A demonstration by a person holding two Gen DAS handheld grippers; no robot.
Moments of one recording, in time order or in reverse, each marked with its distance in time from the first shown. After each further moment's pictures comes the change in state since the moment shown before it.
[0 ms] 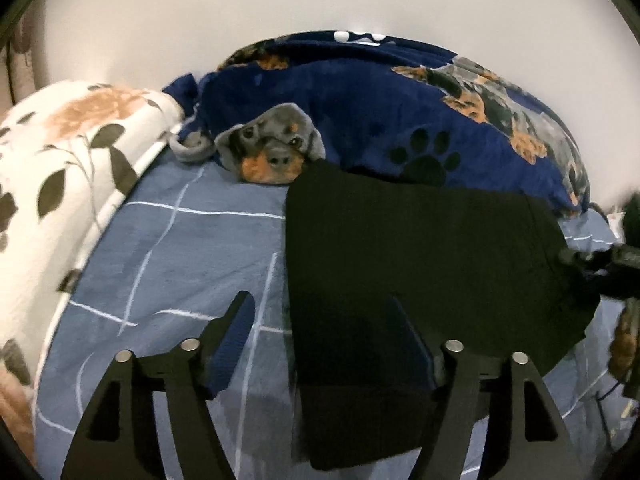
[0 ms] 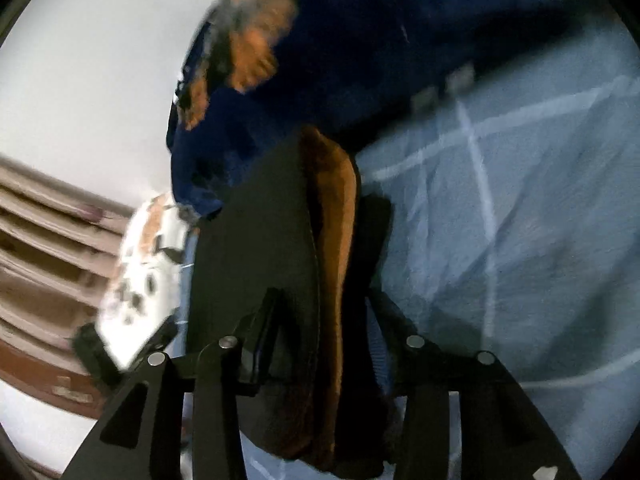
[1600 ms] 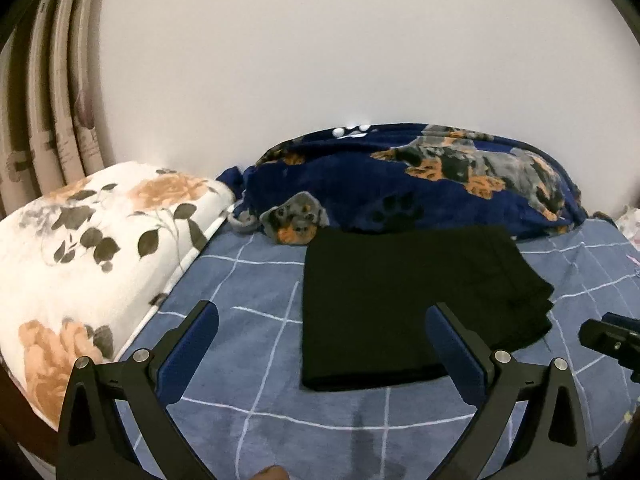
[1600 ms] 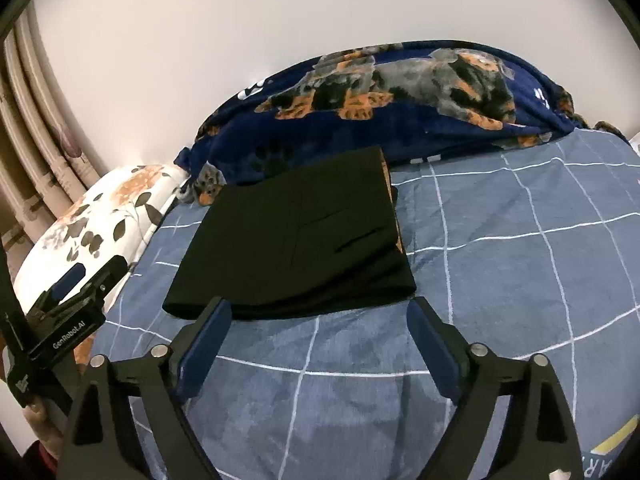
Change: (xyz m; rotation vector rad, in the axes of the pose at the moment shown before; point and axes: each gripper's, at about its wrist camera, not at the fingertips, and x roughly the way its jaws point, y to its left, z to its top) left arm -0.127 -0.055 -0.043 0.071 -0.283 0.163; right arm -0.097 0.112 -0.147 -0.234 -0.226 -0.275
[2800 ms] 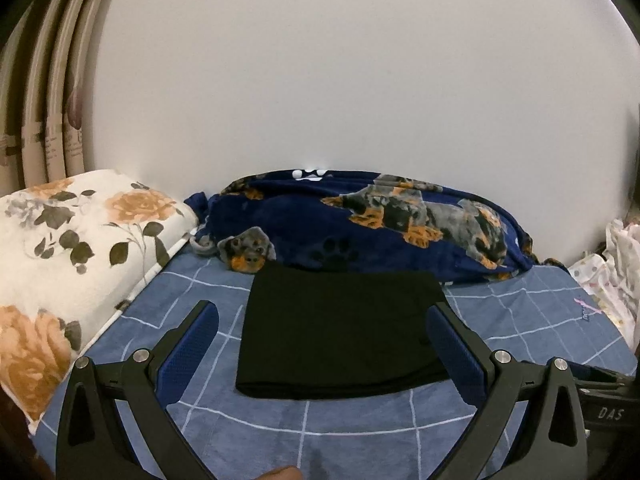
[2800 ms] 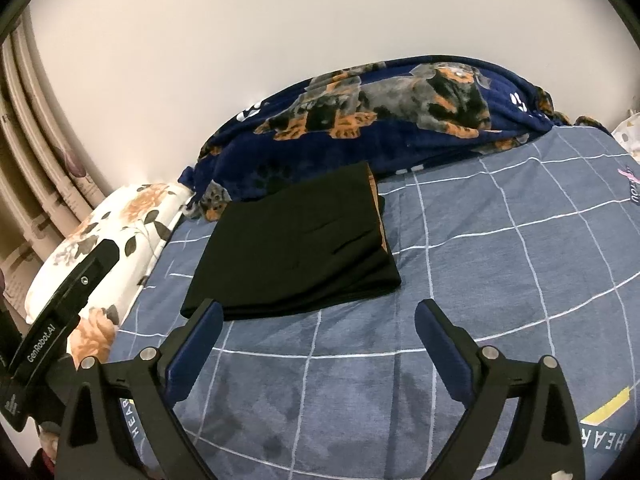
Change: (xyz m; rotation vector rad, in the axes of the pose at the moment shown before) left arm -0.055 -0.024 0.018 -0.102 -0.107 -0.140; right arm -0.041 -0.002 -0.005 0.045 -0.041 -0.003
